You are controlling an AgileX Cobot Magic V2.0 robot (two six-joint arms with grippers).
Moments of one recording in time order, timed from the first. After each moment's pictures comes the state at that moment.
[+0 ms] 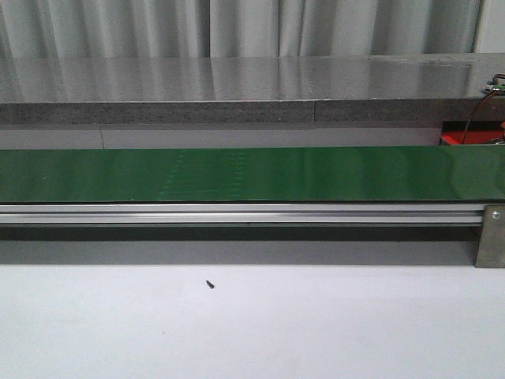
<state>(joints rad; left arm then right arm) 0.62 1.86 -1.29 0.29 0.70 -0.16 -0.13 0.65 -0.71 0.27 0.76 -0.37</state>
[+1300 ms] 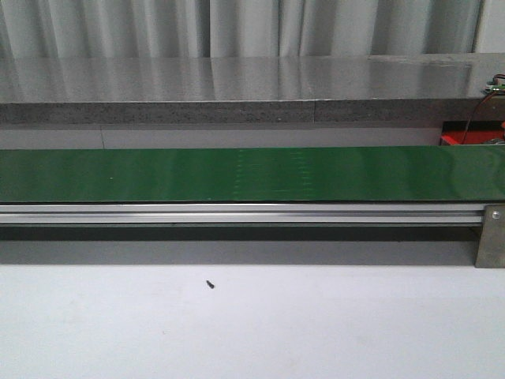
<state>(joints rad) 0.67 1.93 -1.29 0.30 0.69 -0.21 -0.13 0.65 -0.71 0.27 0.76 -0.37</state>
